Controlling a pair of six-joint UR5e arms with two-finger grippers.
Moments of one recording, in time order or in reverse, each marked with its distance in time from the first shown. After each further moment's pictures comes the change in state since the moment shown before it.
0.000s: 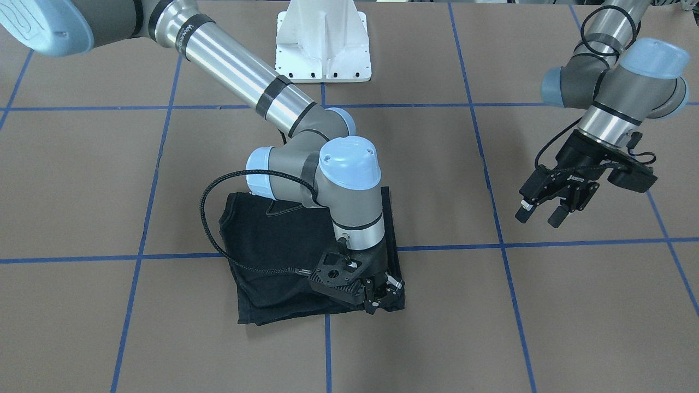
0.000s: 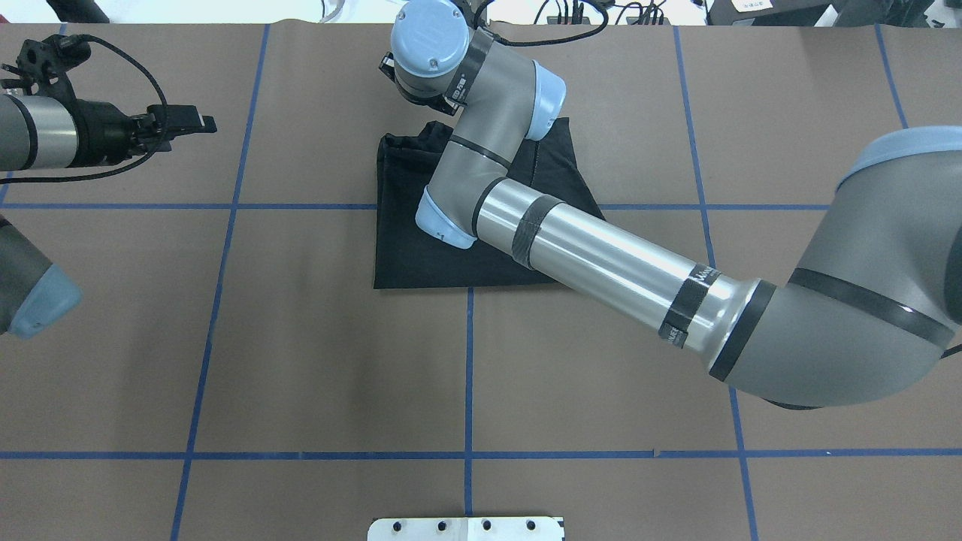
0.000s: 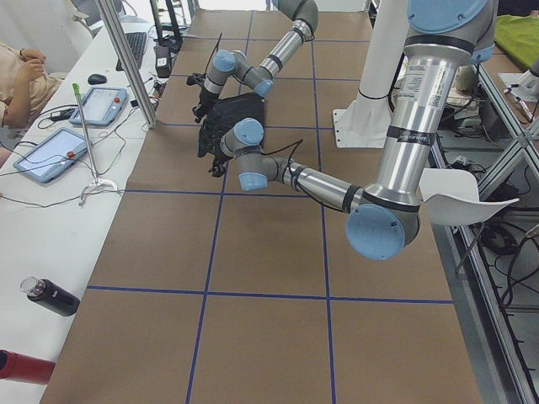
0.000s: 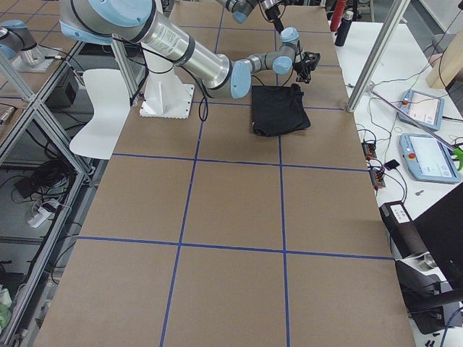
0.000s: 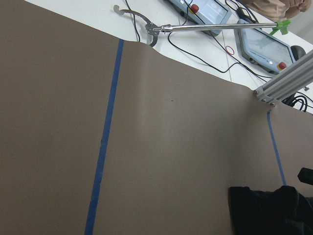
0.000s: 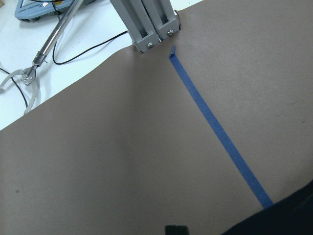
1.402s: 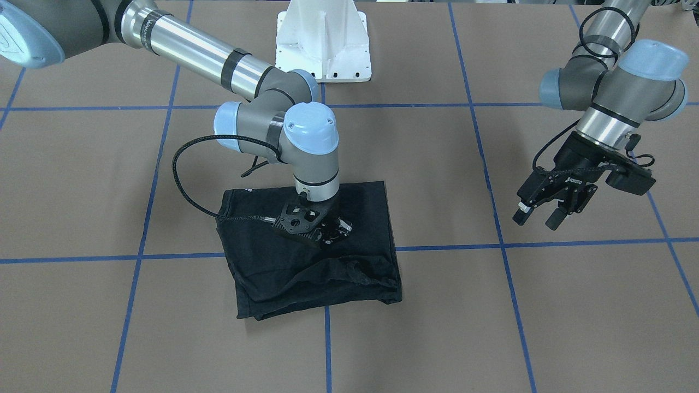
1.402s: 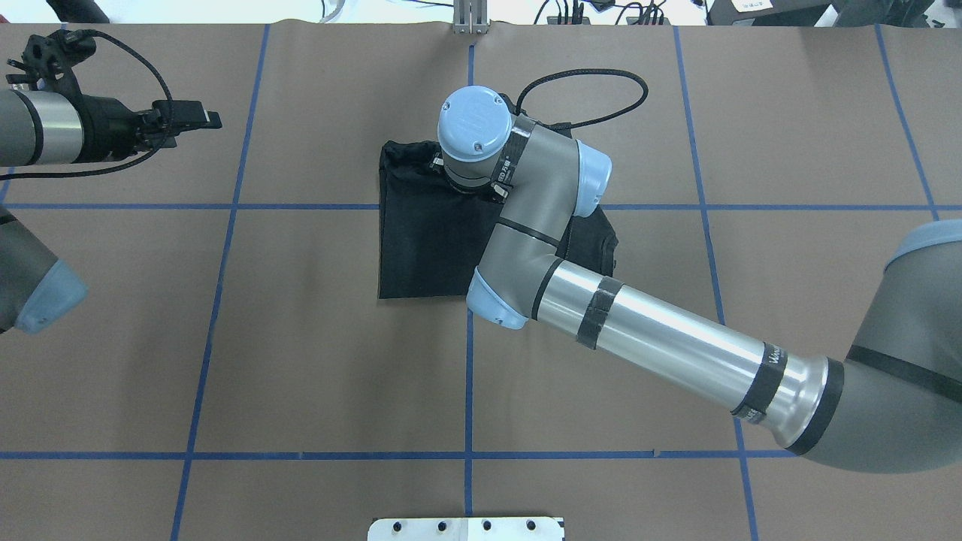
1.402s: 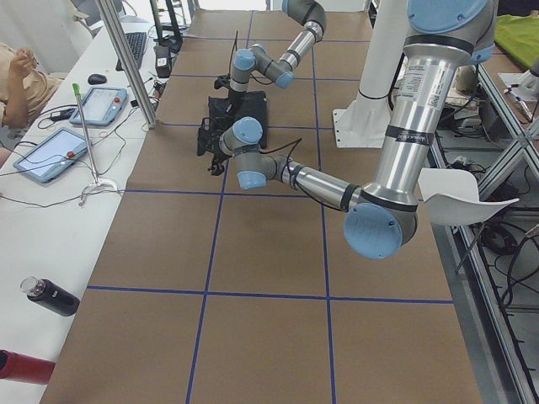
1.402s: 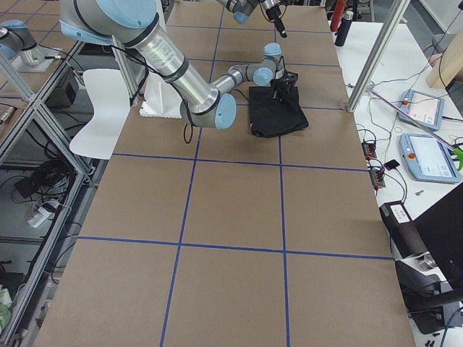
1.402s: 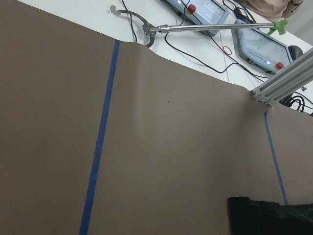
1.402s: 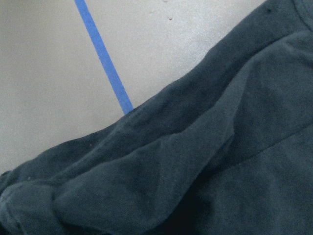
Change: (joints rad) left arm -0.001 -0.019 0.008 0.001 -0.001 -0.007; right arm -0.088 -0.233 0.302 -0.259 0.036 -0.042
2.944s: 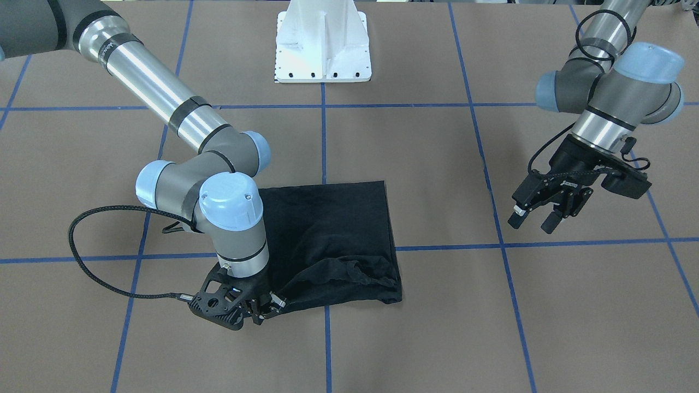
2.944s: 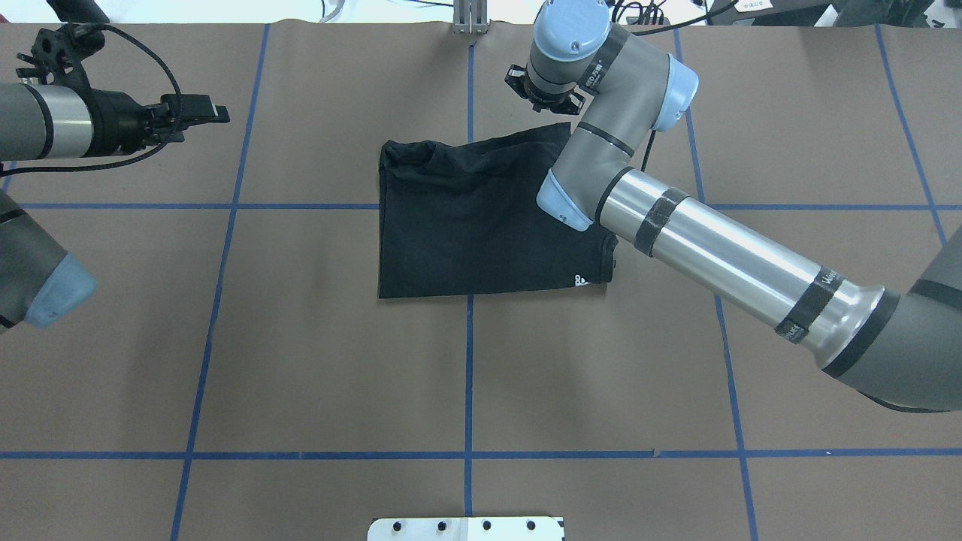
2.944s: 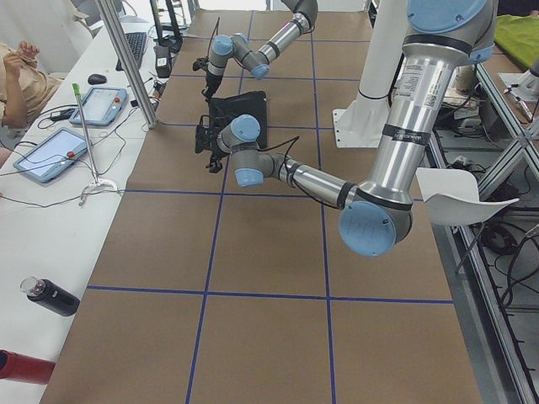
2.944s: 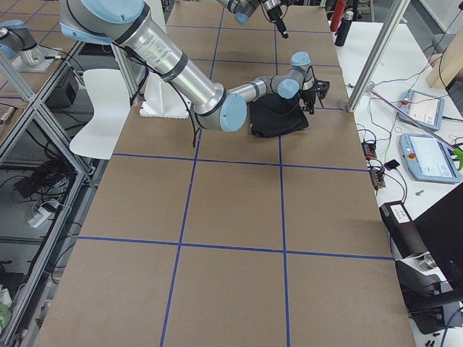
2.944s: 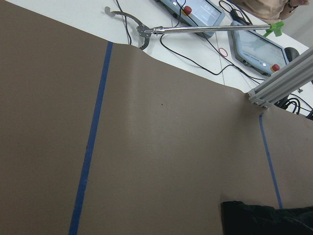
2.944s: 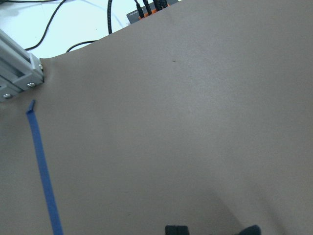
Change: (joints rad) left arm 0.002 -0.024 0.012 0.002 0.006 -0.003; right arm 0.191 -0.018 -0.086 0.116 0.055 -0.138
